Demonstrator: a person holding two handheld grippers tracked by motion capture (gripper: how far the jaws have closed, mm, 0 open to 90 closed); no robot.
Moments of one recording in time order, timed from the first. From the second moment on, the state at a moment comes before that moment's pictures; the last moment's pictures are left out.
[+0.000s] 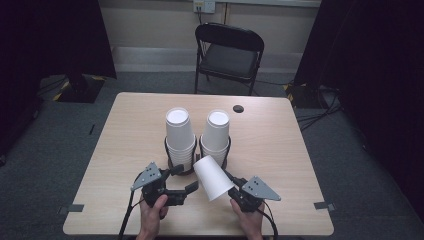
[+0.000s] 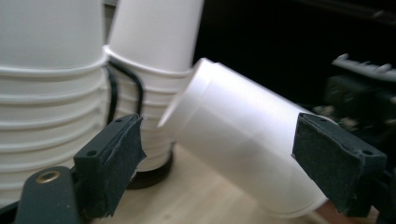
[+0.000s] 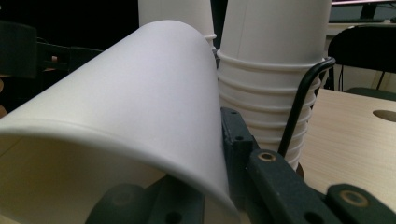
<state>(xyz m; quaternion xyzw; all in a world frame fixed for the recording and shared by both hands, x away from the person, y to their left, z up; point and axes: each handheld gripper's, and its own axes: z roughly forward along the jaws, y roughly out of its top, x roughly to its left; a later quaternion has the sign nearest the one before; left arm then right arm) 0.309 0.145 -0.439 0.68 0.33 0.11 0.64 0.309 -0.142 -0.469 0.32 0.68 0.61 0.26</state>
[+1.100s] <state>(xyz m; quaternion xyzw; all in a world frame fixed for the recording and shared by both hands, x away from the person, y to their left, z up) 0.303 0.145 -0.445 0.79 0.22 0.22 0.52 0.332 -0.142 -0.444 0.33 0.80 0.50 0.09</state>
